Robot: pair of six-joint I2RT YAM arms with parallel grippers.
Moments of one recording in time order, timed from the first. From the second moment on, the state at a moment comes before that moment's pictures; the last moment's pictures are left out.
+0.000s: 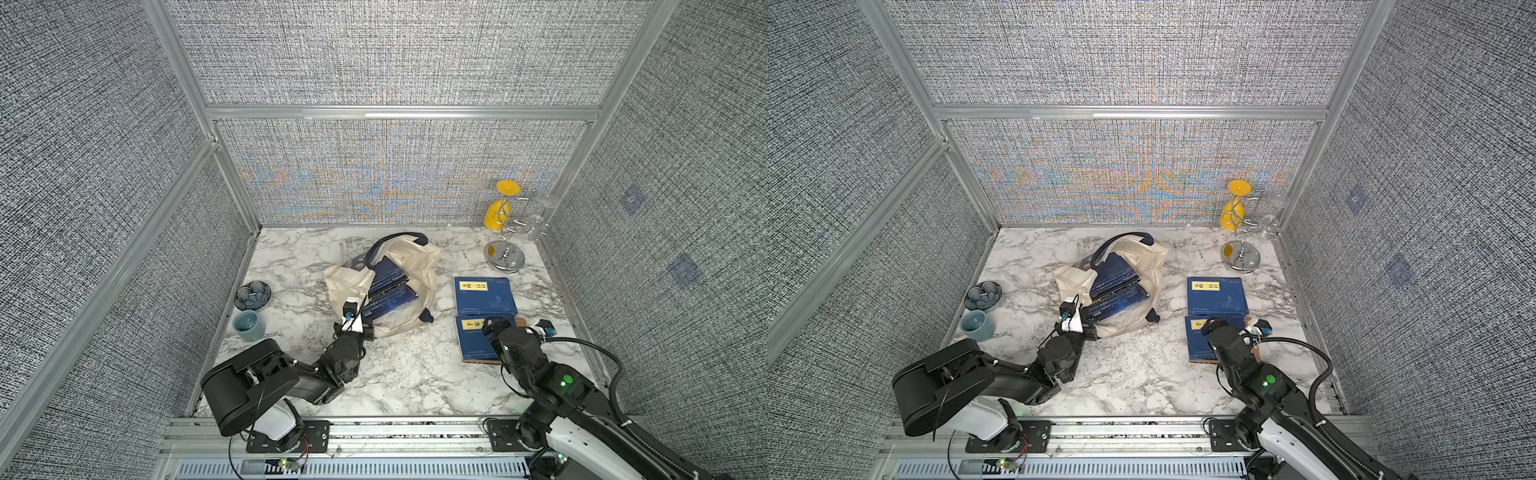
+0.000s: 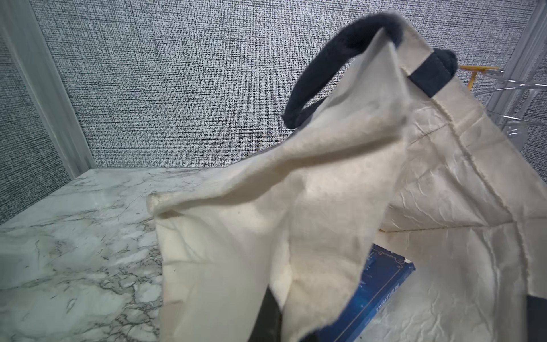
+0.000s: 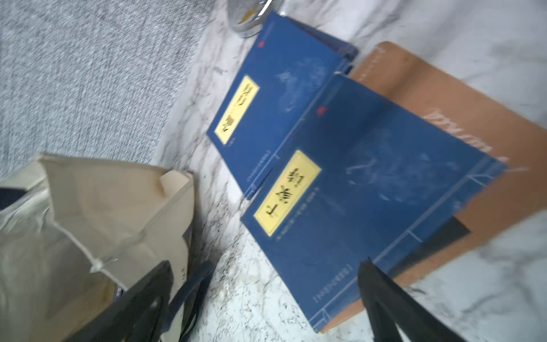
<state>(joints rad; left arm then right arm) -0.93 1.50 0.21 1.26 -0.76 -0.11 0.67 0.61 0.45 -0.52 0.50 1.33</state>
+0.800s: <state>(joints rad) -0.94 1.51 0.18 1.26 -0.81 -0.06 0.94 1.58 1.01 0.00 0.24 1.01</state>
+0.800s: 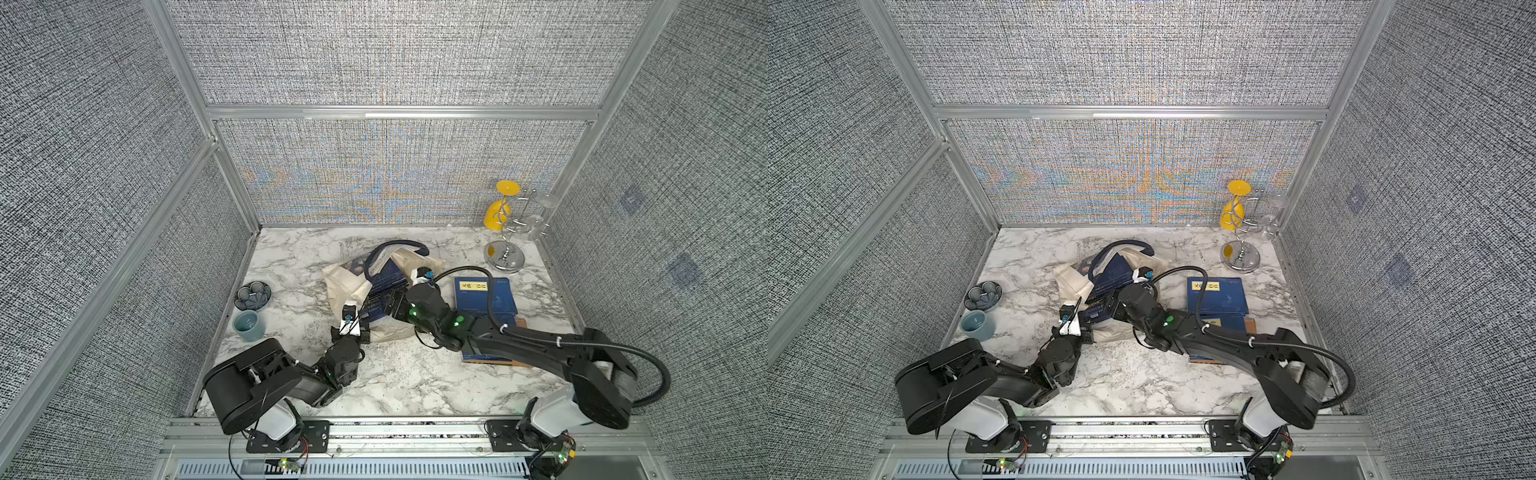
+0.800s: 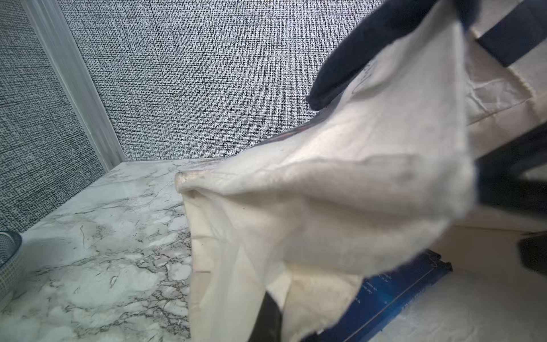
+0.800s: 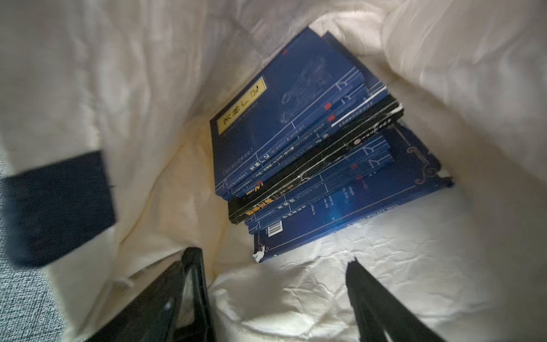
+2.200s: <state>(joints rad) -0.94 1.48 0.19 1.27 -0.74 -0.03 0.84 2.00 1.11 0.44 0.23 1.12</state>
